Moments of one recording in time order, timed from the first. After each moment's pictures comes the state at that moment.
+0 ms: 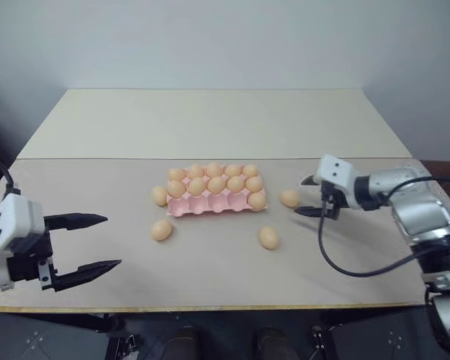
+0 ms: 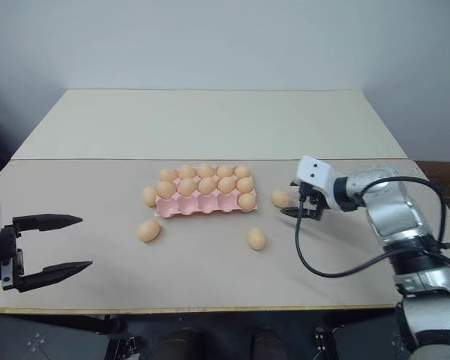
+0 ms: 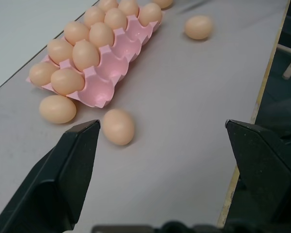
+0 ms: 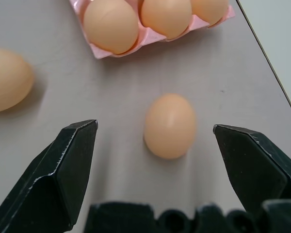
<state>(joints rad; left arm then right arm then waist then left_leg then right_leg) 0.31 1.02 0.80 -0.54 -0.69 0.57 -1.26 -0.71 -0.82 0.23 0.20 0.06 0.35 1.10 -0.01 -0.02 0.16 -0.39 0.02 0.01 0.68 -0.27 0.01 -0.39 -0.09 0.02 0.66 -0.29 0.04</state>
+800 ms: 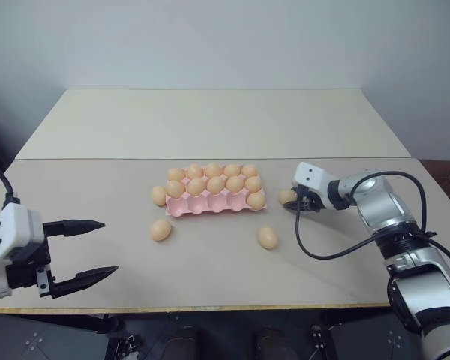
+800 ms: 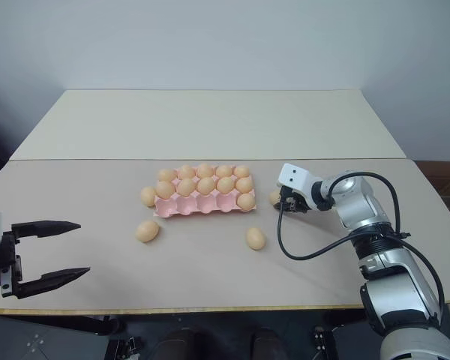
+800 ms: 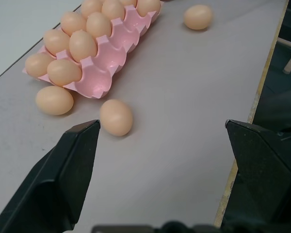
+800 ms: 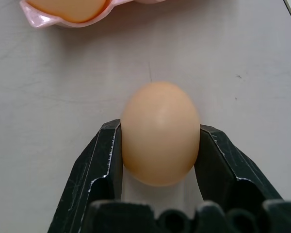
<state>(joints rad) 0.35 0.99 0.80 -0.53 -0.66 0.52 -1.28 -0.81 -0.66 0.29 0.50 -0.11 0.23 1.05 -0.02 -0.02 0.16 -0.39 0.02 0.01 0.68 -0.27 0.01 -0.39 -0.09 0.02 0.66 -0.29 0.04</state>
